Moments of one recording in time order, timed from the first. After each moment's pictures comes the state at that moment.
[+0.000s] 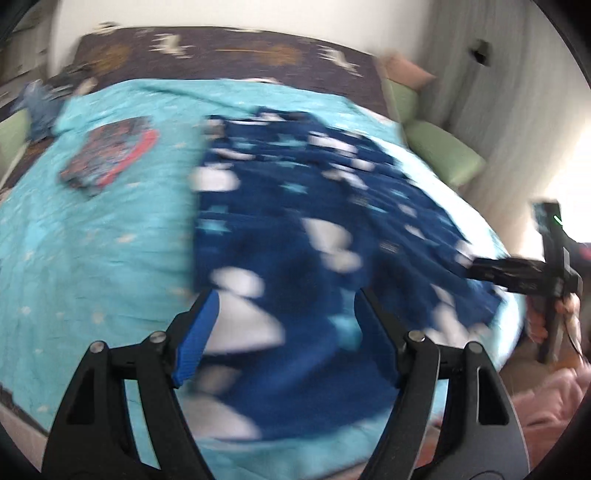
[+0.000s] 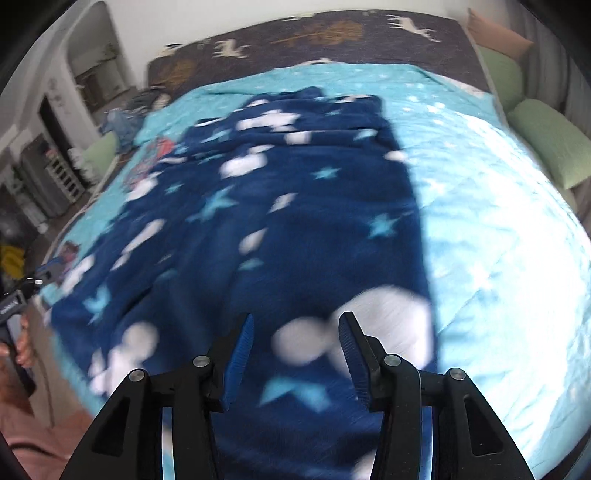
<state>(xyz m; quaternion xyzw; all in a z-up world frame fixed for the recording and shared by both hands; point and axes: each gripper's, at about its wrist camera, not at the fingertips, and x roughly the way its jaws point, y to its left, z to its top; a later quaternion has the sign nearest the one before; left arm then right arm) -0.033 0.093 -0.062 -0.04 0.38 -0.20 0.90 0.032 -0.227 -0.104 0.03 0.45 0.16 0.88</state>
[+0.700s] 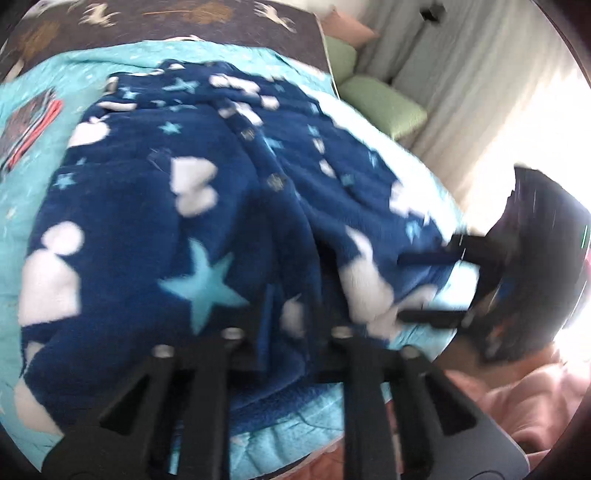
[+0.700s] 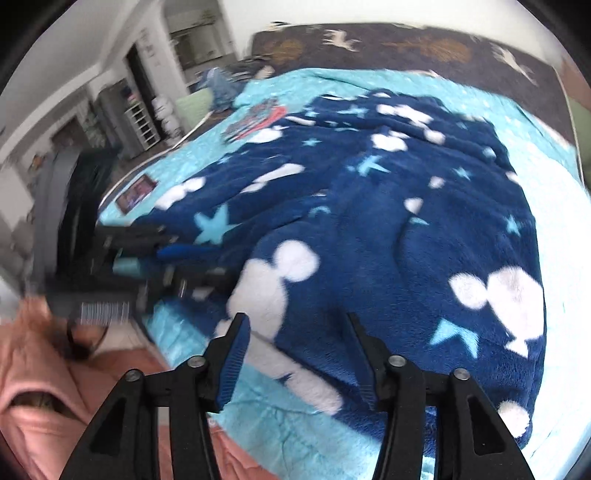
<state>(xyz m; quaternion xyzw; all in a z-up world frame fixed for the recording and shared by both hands) -0.027 0.022 -0.097 -0.06 0.43 -0.29 0.85 -0.028 -0.159 -0.112 -0.08 0.42 0.29 0.85</state>
